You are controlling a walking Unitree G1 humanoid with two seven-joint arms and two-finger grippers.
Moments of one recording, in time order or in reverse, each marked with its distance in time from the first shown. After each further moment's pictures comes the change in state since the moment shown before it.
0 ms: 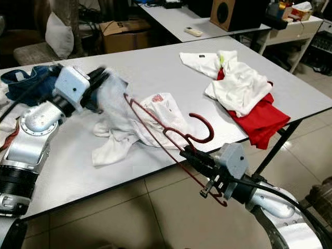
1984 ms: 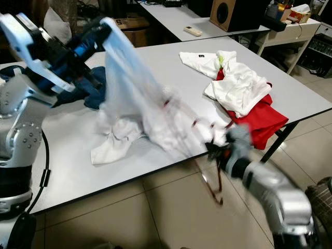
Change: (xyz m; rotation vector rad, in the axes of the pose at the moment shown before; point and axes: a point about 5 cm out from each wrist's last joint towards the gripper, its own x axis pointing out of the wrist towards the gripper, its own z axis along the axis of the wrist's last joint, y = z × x) left arm -0.017 0.018 0.111 -0.352 -0.543 -0.164; right arm 0.019 -0.066 -0.026 0.460 0.177 -0.398
